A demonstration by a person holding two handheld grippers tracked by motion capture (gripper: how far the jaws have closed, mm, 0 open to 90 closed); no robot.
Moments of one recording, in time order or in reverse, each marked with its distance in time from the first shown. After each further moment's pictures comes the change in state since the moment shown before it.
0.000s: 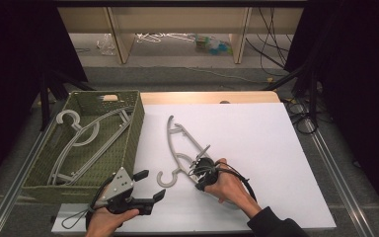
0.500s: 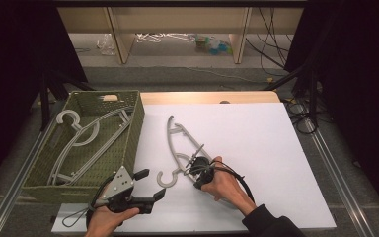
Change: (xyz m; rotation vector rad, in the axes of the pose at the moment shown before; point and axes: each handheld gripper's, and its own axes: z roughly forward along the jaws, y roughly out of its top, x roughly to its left) left arm 0.002 0.001 0.000 0.005 0.001 0.016; right arm 0.004 0.012 0.002 0.053 -0.032 -0.014
